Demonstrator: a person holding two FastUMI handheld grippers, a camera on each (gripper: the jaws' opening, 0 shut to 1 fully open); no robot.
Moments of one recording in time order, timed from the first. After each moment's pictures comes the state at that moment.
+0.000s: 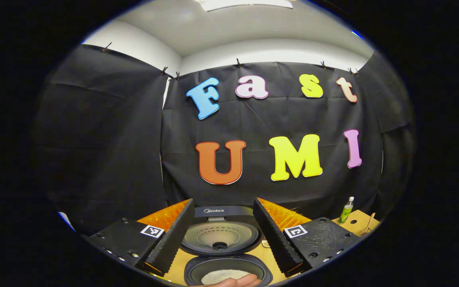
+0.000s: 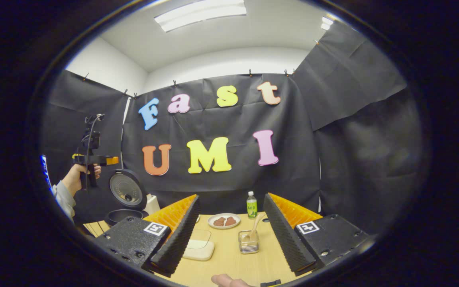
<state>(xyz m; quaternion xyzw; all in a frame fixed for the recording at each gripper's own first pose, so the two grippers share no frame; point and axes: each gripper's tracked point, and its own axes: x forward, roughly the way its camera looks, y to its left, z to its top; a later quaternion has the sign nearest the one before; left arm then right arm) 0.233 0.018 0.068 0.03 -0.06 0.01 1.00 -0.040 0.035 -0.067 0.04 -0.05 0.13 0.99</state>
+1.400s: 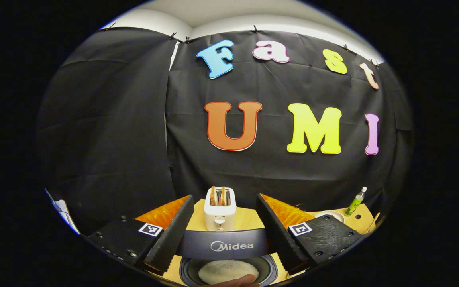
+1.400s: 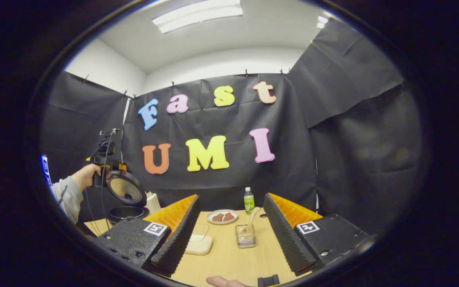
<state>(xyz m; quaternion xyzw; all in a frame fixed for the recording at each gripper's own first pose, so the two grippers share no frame) 0.271 0.042 -0.015 0.01 0.09 0.04 1.00 -0.077 0.021 -0.088 0.04 -0.06 0.13 0.99</state>
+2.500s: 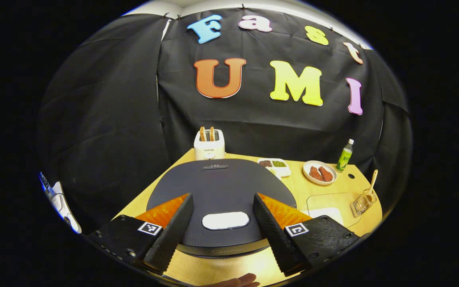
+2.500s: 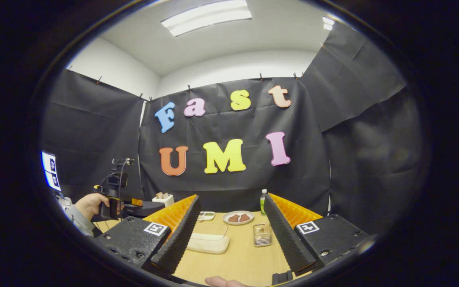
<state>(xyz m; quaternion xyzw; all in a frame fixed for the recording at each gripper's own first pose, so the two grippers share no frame) 0.161 0.012 -0.181 0.02 0.21 0.00 0.98 -0.110 0.062 -0.086 0.04 -0.07 0.17 0.98</state>
